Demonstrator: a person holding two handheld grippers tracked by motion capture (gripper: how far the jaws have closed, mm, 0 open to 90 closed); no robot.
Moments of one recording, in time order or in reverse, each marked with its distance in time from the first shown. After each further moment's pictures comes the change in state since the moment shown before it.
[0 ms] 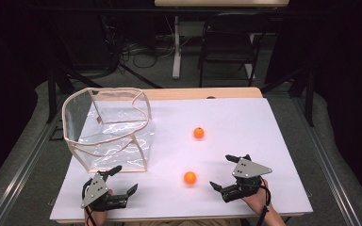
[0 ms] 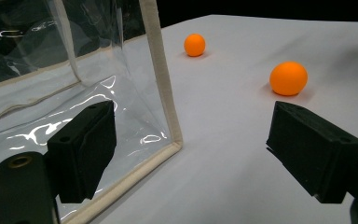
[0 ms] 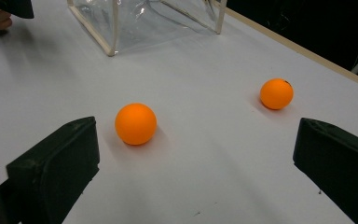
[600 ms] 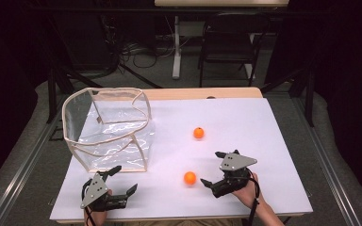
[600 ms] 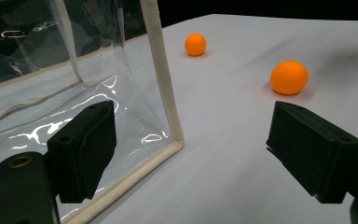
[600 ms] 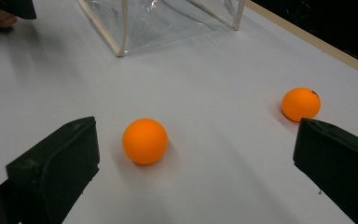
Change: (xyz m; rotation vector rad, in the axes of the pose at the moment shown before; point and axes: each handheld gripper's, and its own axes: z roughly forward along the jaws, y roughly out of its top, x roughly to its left) left arm 0.000 0.000 -0.001 0.003 0.004 0.005; right arm 0.002 0.020 0.026 0.058 0.055 -0.008
